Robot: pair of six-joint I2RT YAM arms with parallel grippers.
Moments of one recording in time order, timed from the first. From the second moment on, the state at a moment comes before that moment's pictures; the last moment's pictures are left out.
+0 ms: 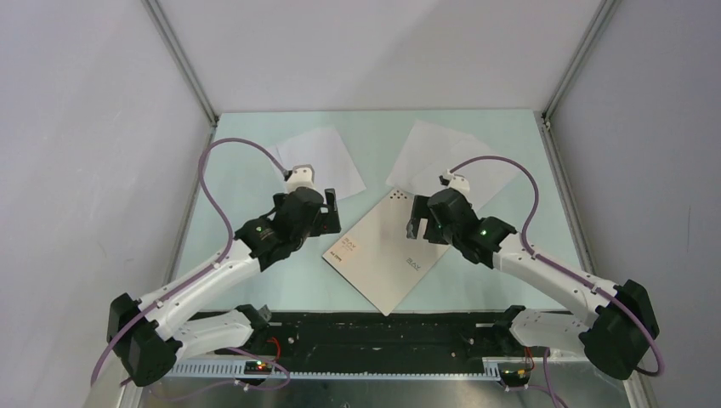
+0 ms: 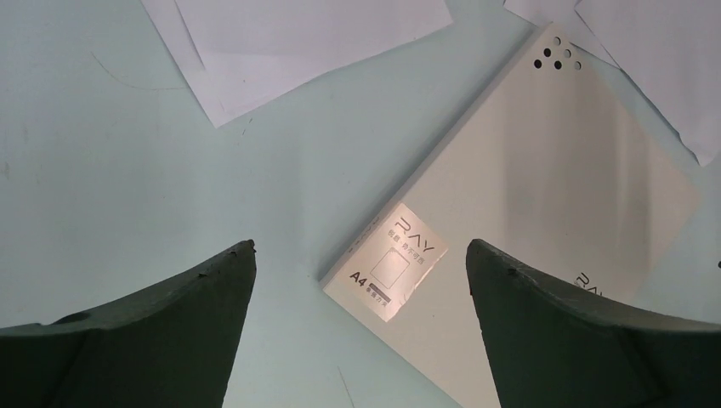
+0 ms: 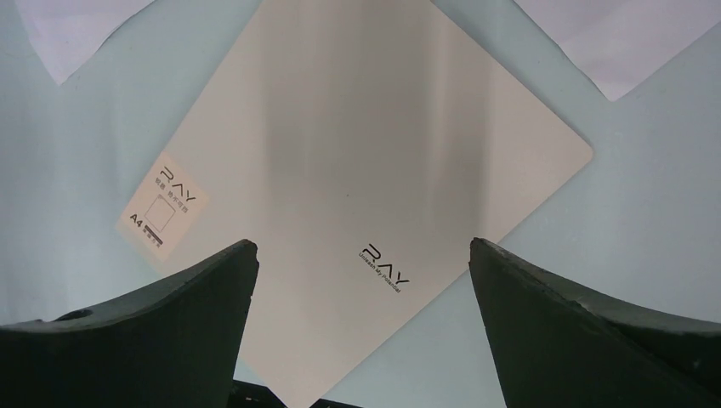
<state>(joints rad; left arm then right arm) -0.75 1.06 0.86 -0.53 -0.47 -0.60 0.75 1.14 0.84 -0.48 0.30 0.73</state>
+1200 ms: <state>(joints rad) -0.77 0.84 0.22 -0.02 -0.22 -1.24 0.72 0.97 0.55 -0.37 0.19 0.85</state>
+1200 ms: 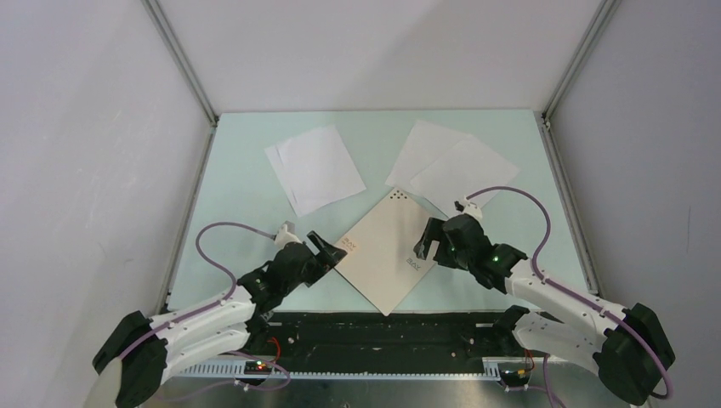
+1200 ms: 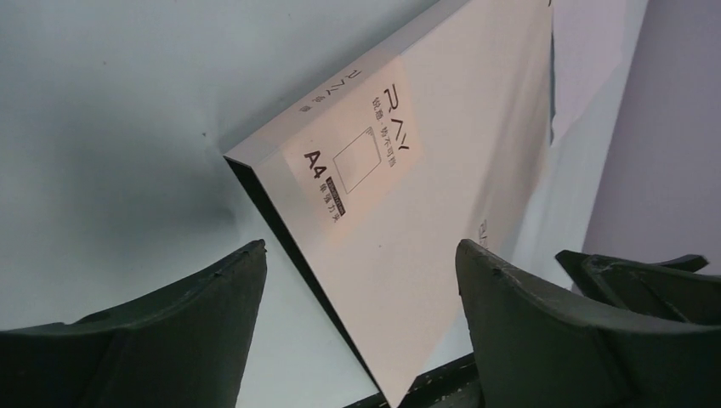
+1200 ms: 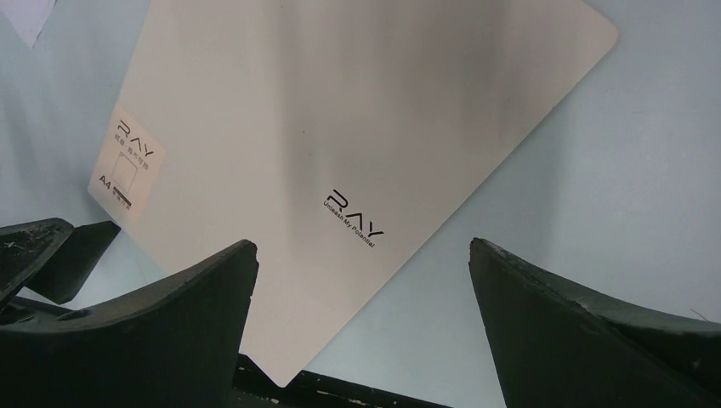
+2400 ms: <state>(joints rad) -0.70 0.89 0.16 0.06 -0.15 -1.34 0.72 1.01 0.51 -0.31 0.17 0.89</state>
